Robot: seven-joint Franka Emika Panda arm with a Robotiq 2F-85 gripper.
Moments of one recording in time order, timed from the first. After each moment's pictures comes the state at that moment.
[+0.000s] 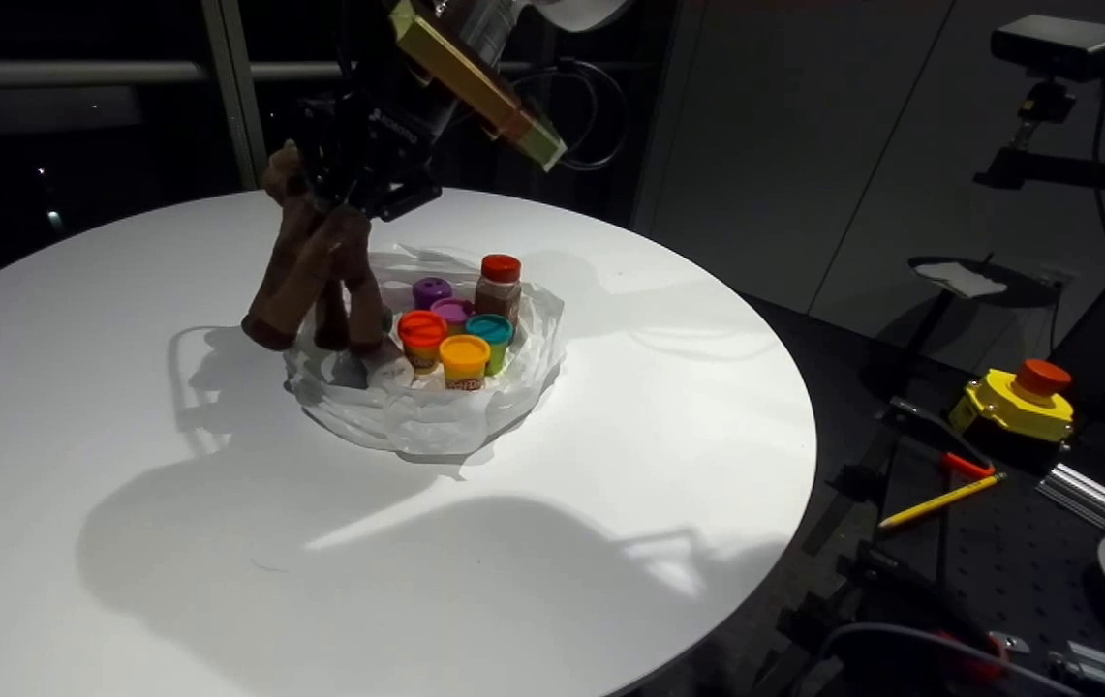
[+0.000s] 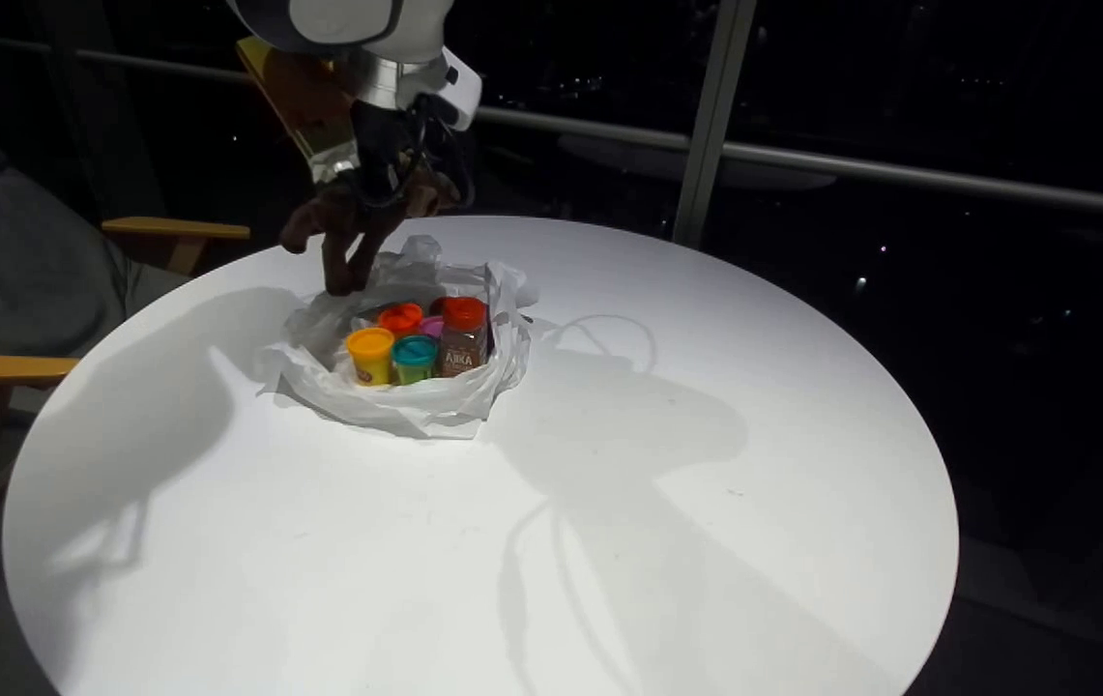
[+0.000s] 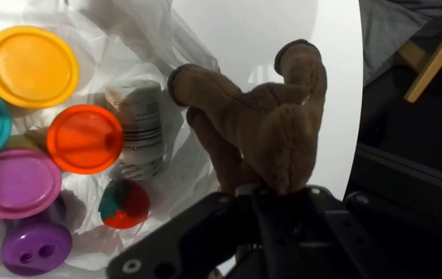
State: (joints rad) arm -0.02 0.55 0.34 -1.86 0.59 2.67 0.03
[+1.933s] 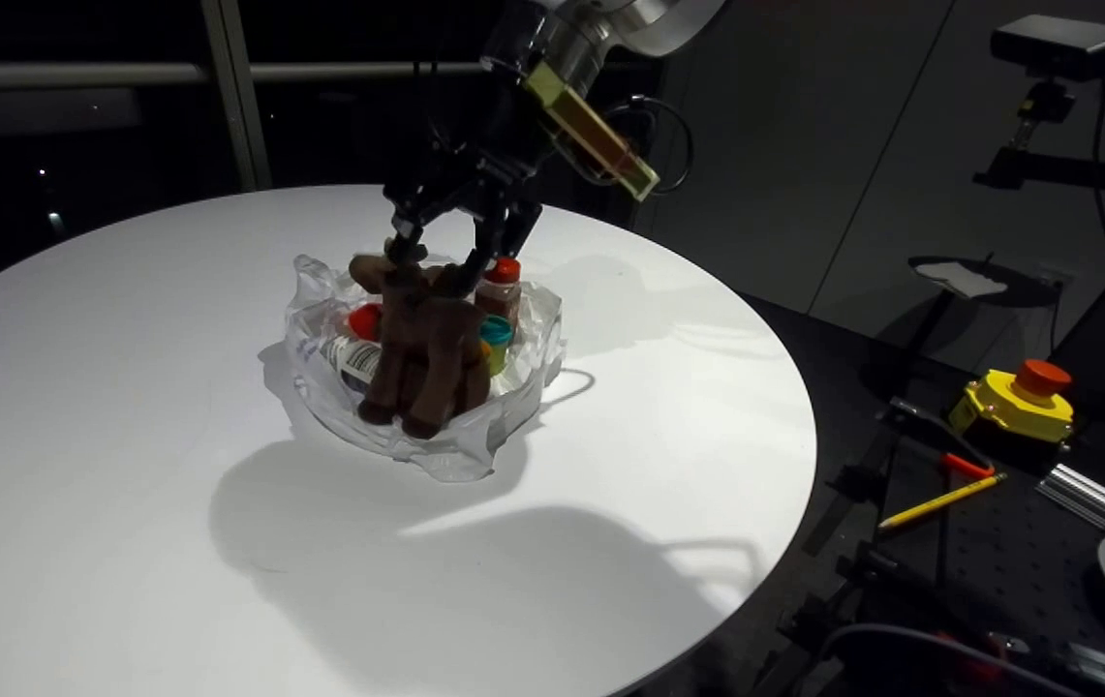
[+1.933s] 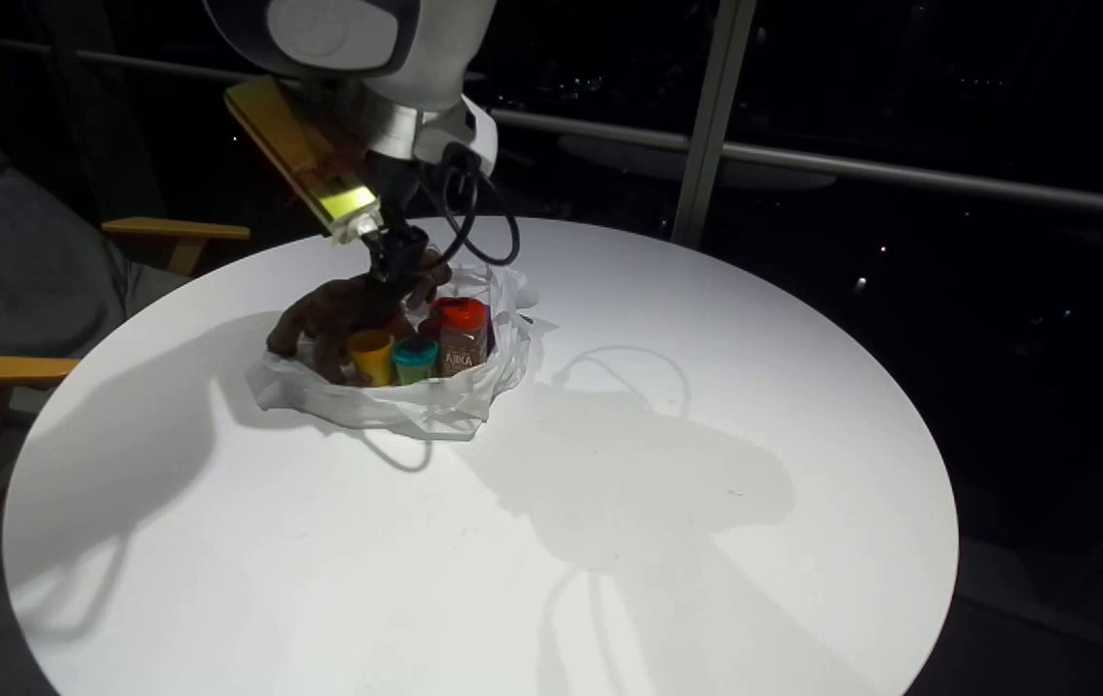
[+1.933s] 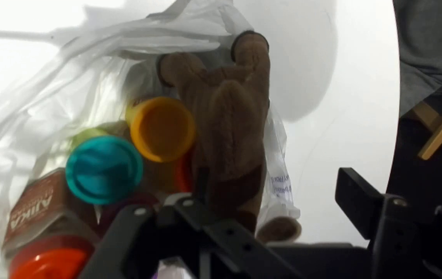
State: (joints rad) arm -0.02 0.43 0.24 -2.06 0.72 2.58 -0.26
